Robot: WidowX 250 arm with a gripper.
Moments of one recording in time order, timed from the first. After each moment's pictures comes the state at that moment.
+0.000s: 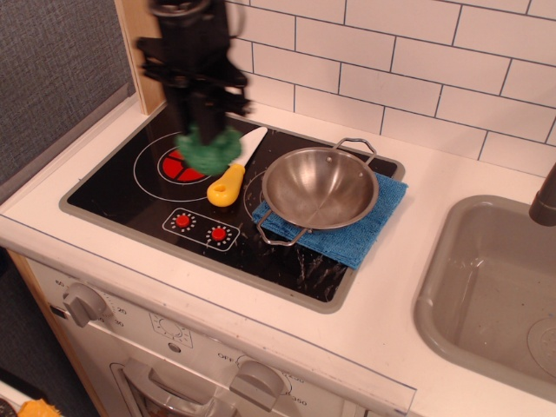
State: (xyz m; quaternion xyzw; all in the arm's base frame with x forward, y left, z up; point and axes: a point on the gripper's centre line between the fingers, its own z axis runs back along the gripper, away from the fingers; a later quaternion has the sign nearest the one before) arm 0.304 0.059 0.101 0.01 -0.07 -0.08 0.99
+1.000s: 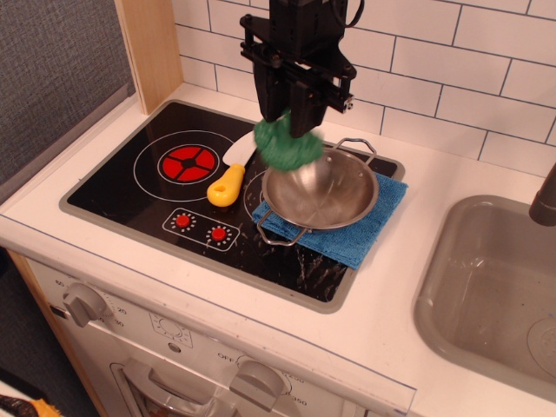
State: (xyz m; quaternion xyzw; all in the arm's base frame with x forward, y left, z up) arm 0.325 -0.002 0.116 0.03 -0.05 -0.16 0.99
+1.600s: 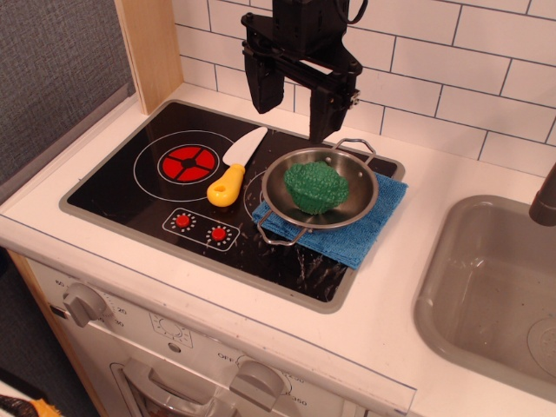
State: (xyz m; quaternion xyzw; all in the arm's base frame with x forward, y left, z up) arm 0.329 -0.006 0.116 0.01 -0.06 -0.13 0.99
